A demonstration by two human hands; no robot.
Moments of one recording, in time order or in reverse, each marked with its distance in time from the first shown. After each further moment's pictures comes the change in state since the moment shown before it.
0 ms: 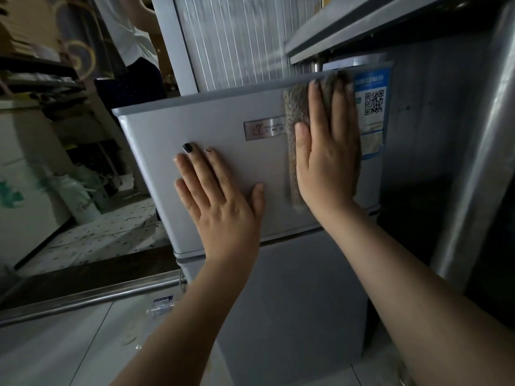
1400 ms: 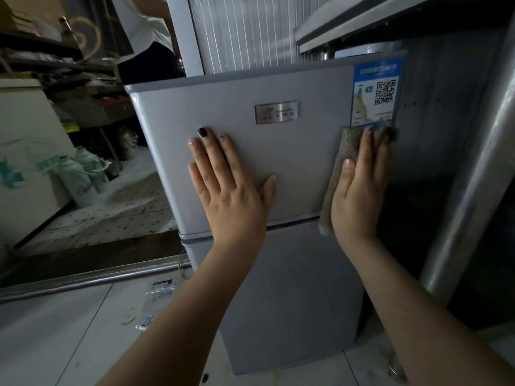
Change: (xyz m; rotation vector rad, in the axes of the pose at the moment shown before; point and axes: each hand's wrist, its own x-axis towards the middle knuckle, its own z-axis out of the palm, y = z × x) left_hand -0.004 0.000 0.002 0.011 0.007 0.024; right_hand -0.065 0.035 -0.020 0.018 -0.120 0.346
